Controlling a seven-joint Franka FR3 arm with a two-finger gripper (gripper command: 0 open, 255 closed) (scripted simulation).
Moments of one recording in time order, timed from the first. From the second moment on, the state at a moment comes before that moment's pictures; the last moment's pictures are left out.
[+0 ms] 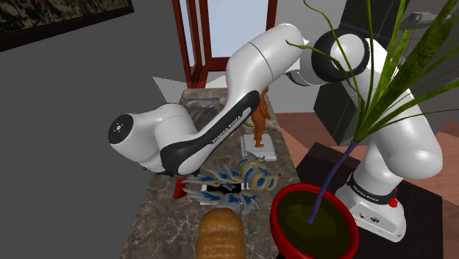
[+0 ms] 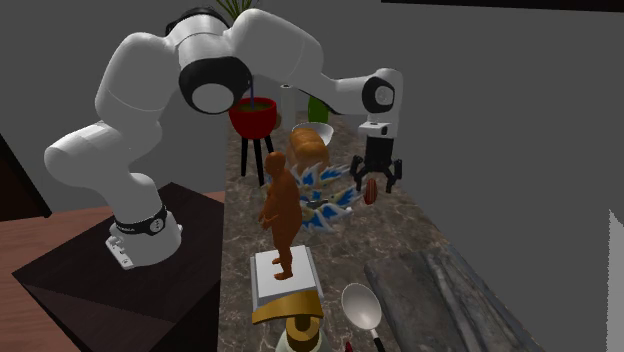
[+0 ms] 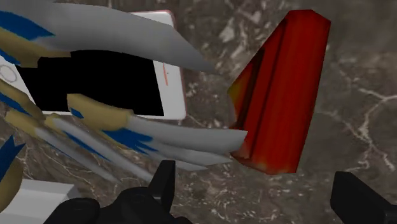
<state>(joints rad) 0.23 0.76 0.73 -1.51 -0.83 1.74 2.11</state>
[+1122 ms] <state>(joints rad) 0.23 0.79 0.72 -1.51 -0.85 1.77 2.13</state>
